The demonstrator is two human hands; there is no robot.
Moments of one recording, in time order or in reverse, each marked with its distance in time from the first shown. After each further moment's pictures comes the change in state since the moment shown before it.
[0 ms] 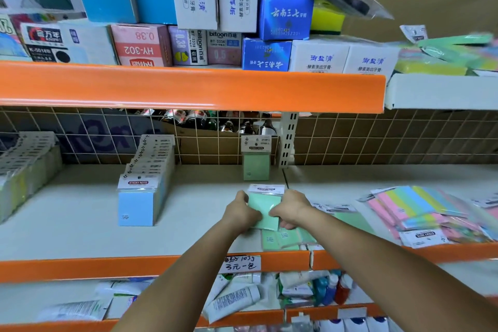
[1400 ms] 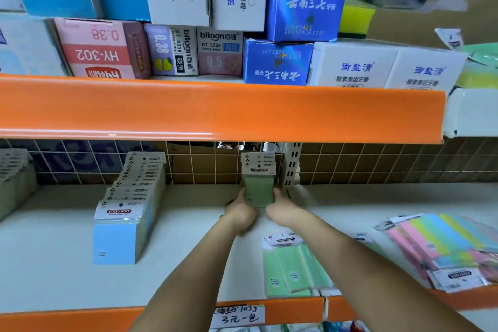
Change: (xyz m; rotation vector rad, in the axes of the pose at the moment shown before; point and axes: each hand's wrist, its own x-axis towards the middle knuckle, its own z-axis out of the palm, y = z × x) left_hand 0.107 0.009 -0.003 -0.003 -0.022 0.000; right_hand 0.057 -0.041 -0.004 0.159 -0.059 -0.205
